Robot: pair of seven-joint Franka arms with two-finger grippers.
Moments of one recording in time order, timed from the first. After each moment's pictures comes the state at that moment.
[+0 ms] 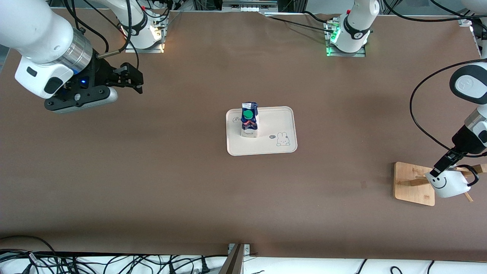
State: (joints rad) left arm 0.23 0.27 -0.03 -1.90 -0.37 2.60 -0.08; right arm 0.52 0.38 -0.28 -0.97 0.17 1.30 0.09
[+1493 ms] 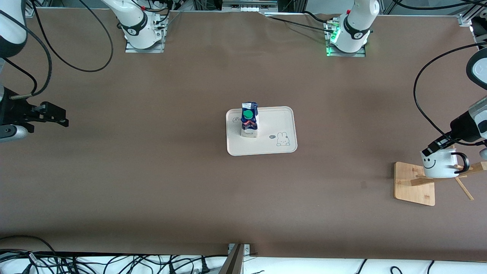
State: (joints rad) left arm 0.24 0.19 -0.04 -1.85 -0.28 2.23 -0.07; right arm 0.00 0.26 -0.02 -1.37 0.01 1.63 -0.20
